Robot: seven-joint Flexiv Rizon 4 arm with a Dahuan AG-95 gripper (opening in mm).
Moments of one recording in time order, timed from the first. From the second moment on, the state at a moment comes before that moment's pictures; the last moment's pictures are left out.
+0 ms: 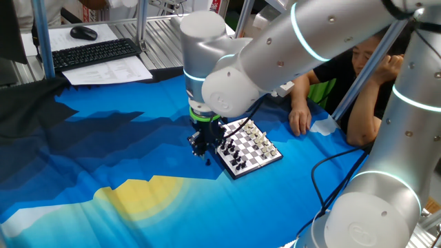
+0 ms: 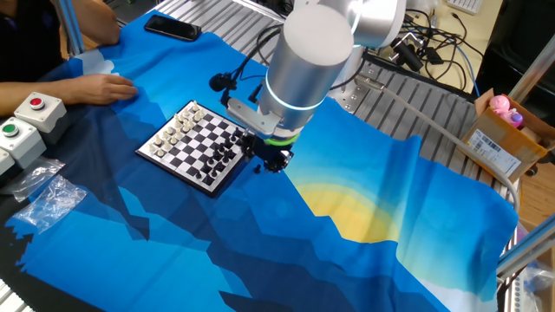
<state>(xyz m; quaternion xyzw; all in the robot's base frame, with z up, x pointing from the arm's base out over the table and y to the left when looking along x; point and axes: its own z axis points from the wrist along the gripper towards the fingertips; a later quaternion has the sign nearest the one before) 0.428 -0.001 0.028 0.01 -0.99 0.10 0.06</state>
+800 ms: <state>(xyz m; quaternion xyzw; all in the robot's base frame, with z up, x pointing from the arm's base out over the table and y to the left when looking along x) 0.421 -0.003 0.017 0.02 -0.99 0.09 0.06</state>
